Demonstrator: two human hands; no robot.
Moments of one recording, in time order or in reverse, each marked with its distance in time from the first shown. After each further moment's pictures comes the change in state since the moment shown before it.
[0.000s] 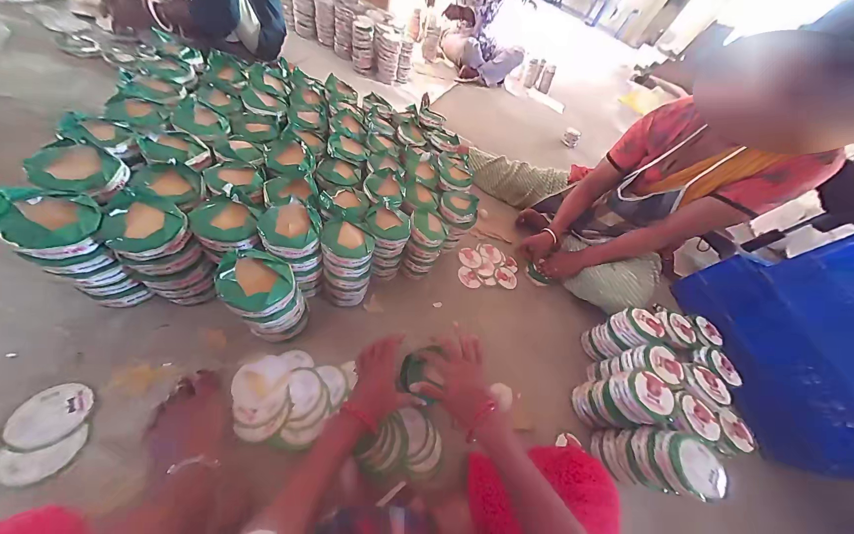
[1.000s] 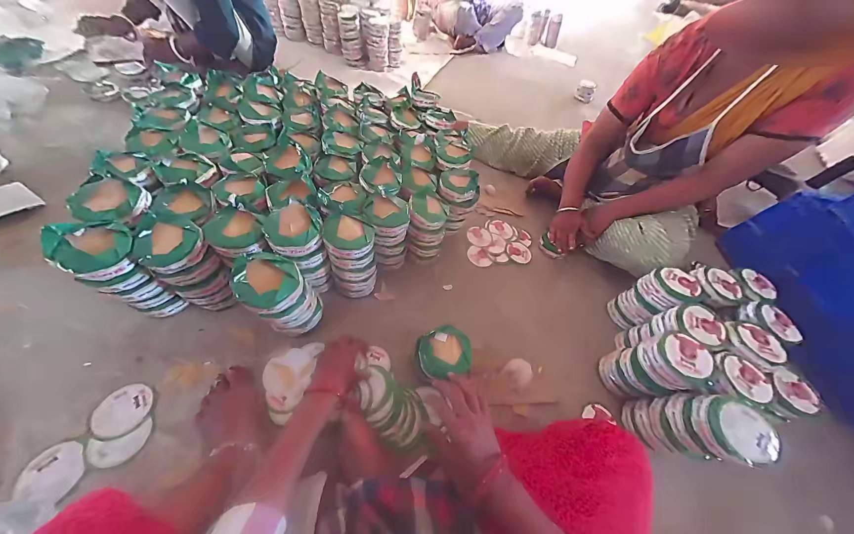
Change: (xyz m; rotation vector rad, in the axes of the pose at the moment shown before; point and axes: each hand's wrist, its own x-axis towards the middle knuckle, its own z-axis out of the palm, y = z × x) left_hand -0.007 -0.062 -0.053 0.388 -0.256 -0.294; right_hand -0.086 -0.027 0.083 0.156 0.410 -0.139
